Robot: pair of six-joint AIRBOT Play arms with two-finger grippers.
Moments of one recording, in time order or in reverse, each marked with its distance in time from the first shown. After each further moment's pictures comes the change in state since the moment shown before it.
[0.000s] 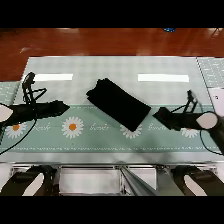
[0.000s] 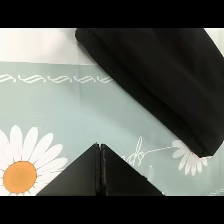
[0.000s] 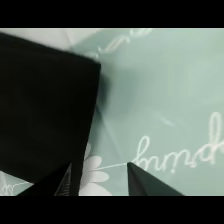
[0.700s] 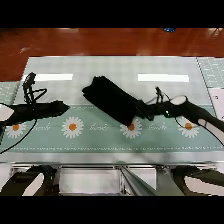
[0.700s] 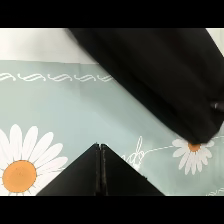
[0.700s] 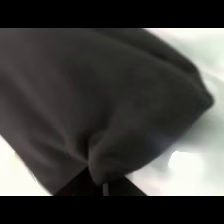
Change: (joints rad) left arm 0.000 -0.011 0.000 -0.002 0.000 -0.001; right arm 0.124 -0.566 0.283 0.582 0.017 -0.542
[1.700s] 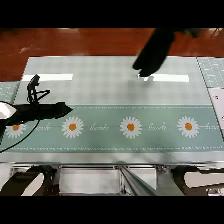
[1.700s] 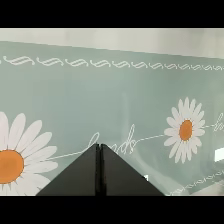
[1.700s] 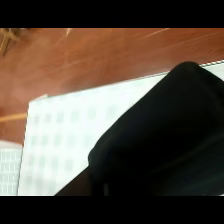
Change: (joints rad) left arm -0.001 -0.036 -0.001 -0.043 -0.043 0.002; right arm -0.324 -0.157 1.245 -0.377 0.411 0.366
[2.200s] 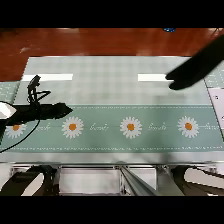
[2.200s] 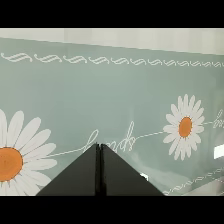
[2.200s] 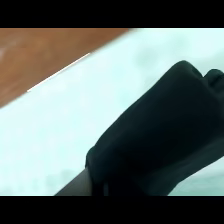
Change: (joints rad) left arm 0.000 0.000 0.000 -0.001 -0.010 0.003; right arm -0.401 0.212 -0.078 -0.126 0.360 0.051
